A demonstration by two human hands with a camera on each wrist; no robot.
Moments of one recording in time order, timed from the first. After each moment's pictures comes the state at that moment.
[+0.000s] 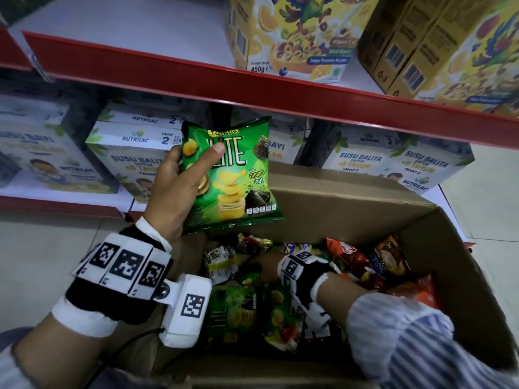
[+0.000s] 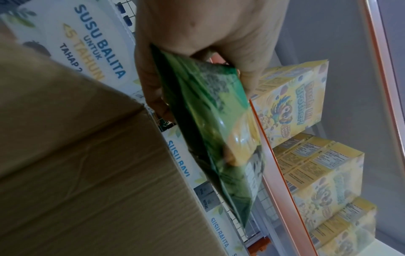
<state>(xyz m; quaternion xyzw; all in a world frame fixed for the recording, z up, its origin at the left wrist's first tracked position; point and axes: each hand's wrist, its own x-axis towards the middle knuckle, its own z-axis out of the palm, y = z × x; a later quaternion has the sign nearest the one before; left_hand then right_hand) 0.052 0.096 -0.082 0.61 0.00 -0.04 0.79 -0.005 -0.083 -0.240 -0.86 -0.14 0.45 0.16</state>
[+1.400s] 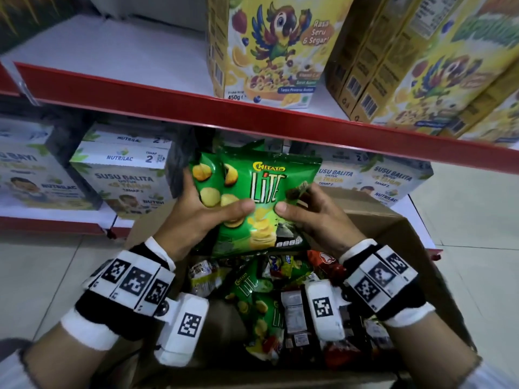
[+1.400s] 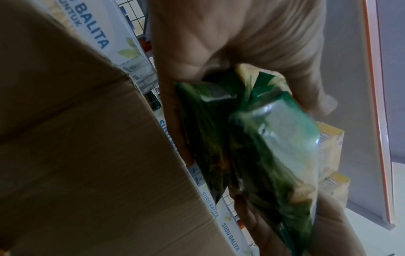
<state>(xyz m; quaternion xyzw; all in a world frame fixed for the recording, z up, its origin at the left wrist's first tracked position) 0.026 0.071 -0.076 0.60 -0.15 -0.14 0.77 -0.033 -0.134 -0.056 -0.68 0.05 0.05 0.73</state>
